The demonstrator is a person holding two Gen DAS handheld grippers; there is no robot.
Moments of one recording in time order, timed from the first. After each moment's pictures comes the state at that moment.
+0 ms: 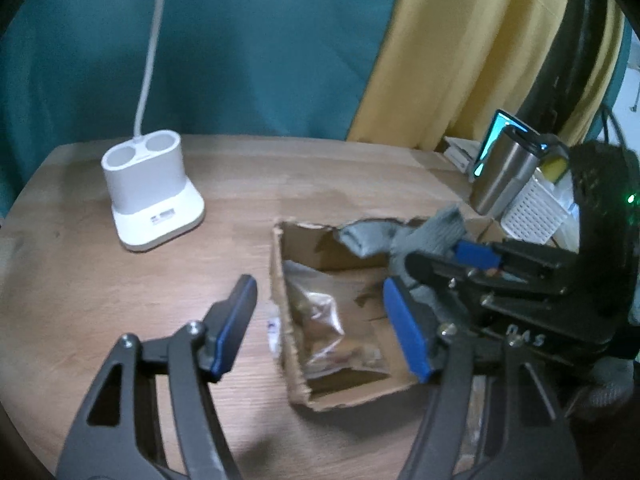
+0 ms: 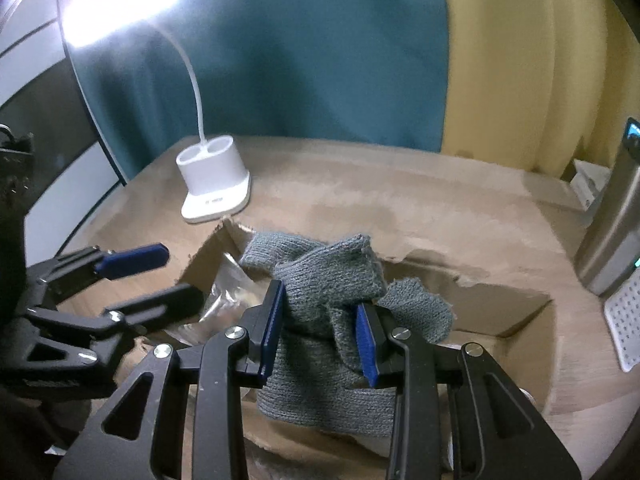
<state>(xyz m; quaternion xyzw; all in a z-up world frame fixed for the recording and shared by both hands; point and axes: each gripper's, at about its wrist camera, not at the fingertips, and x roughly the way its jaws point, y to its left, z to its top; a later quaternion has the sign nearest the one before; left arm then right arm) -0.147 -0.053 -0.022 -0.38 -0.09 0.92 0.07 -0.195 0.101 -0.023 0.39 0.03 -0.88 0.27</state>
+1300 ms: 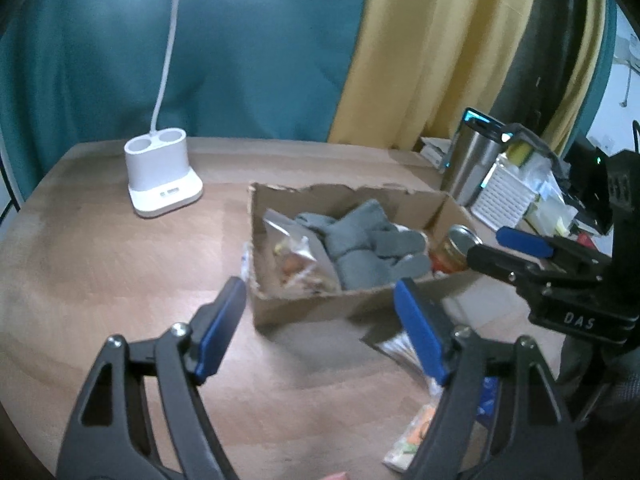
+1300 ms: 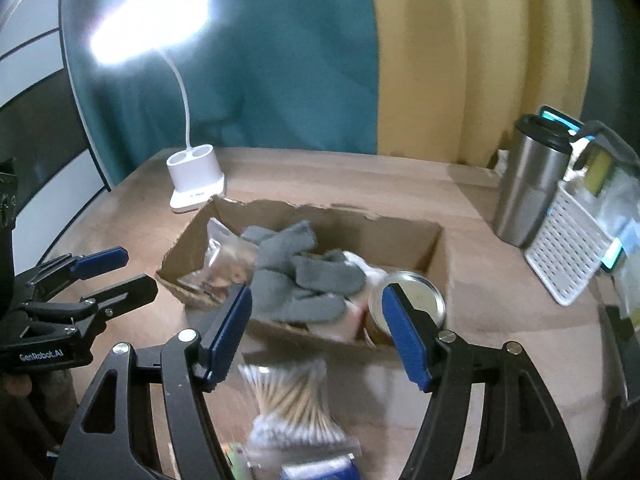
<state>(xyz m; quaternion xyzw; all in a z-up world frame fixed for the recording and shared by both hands) -0.062 -0.015 -0.005 -0.35 -0.08 0.93 0.07 -0.102 0.163 0.015 0.36 0.03 -0.91 0.19</state>
